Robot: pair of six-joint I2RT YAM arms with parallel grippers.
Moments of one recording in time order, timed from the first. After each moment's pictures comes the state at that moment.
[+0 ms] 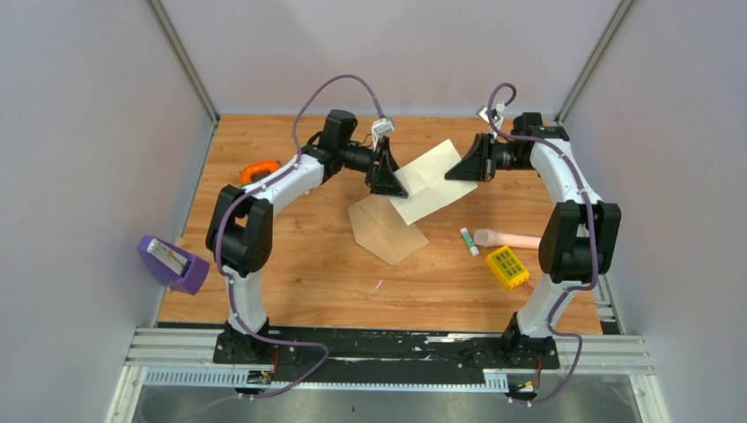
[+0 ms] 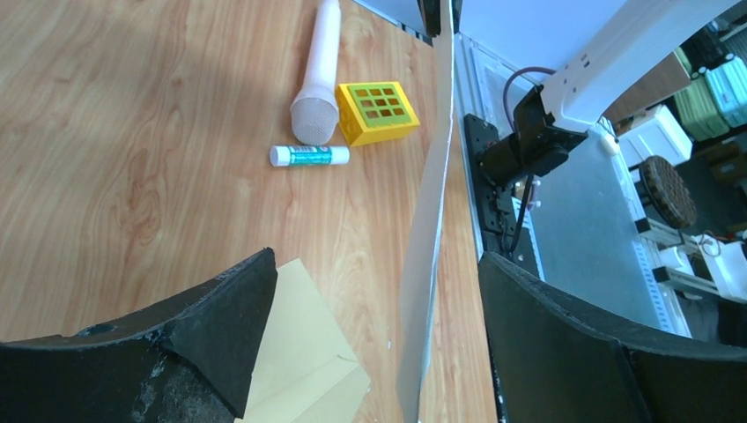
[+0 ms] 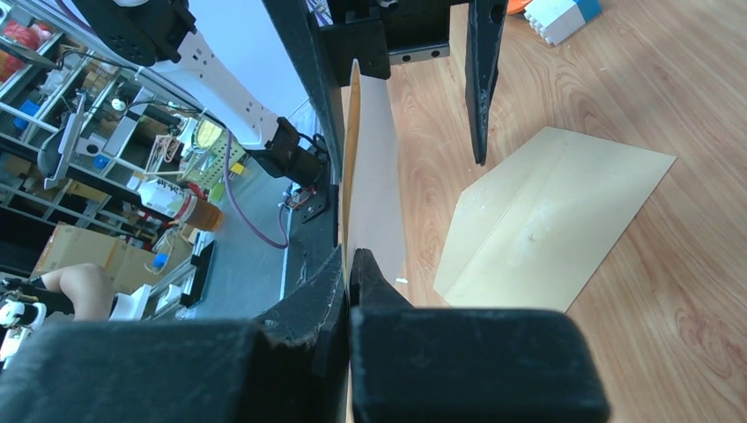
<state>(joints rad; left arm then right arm) -0.47 1.93 1.51 -0.08 1.23 -0.09 -0.03 1.82 1.58 -1.10 -1.52 -0.62</state>
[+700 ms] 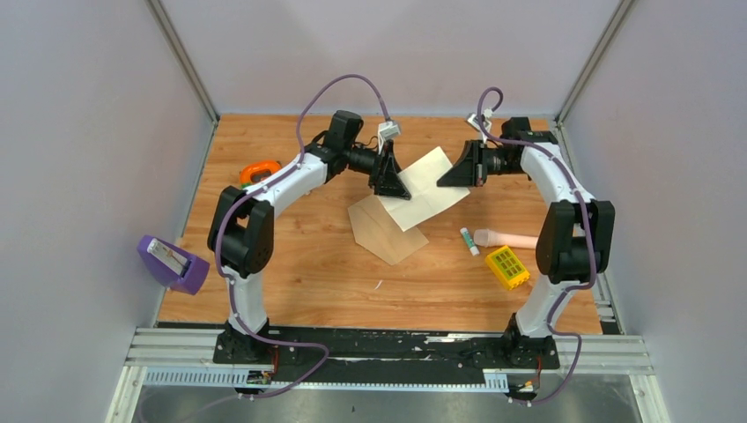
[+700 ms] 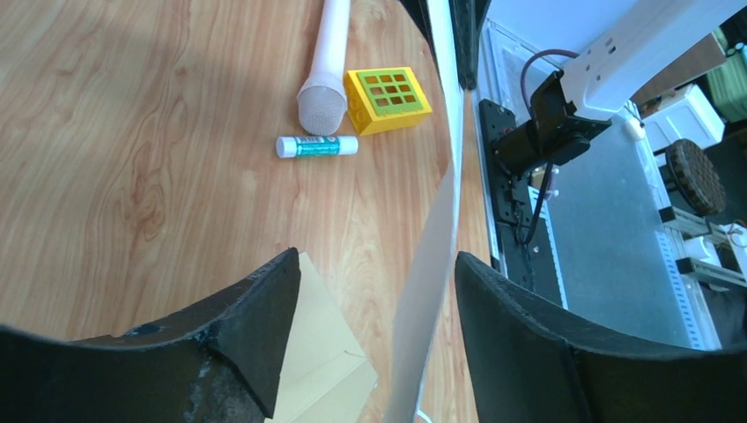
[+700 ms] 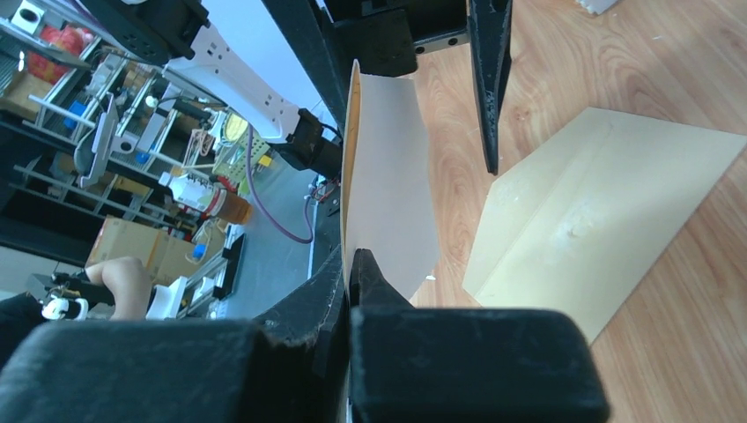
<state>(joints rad) -0.50 1.93 1.55 -0.21 1.17 0.02 0.01 1.82 1.52 -1.04 -1.53 -0.54</state>
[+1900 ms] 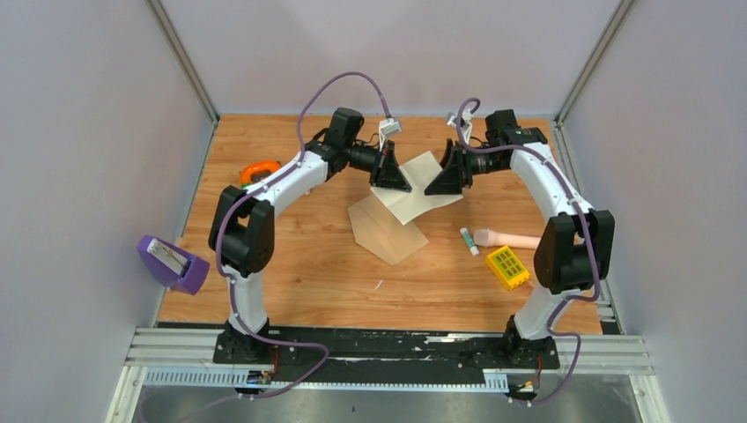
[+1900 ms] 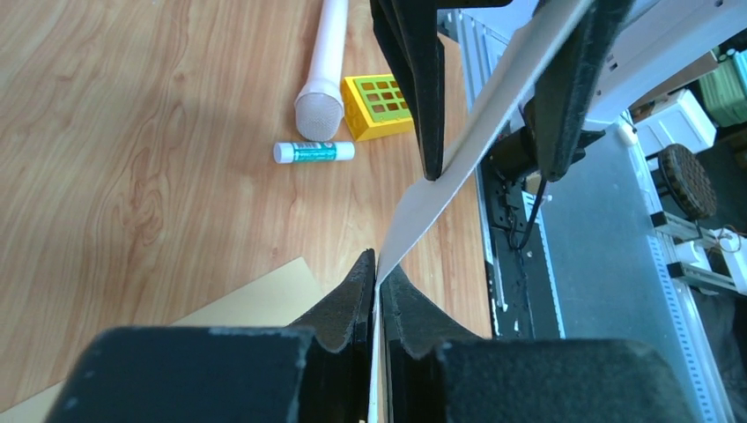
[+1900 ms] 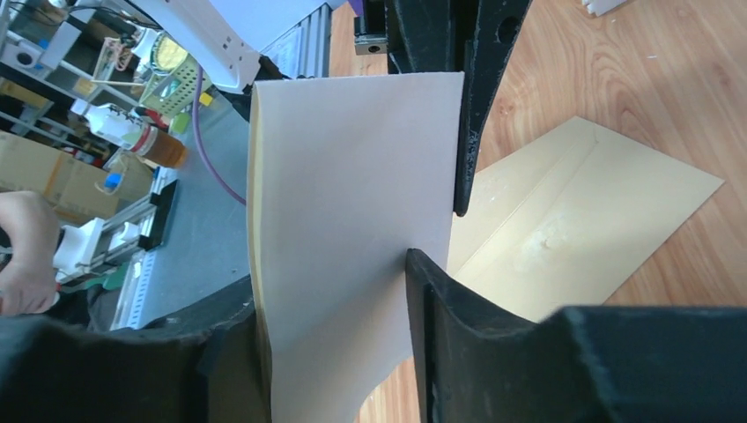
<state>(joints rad) -0.51 1.94 1.58 -0.23 1.18 0.00 0.14 1.76 1.55 -1.02 -1.39 -0.60</state>
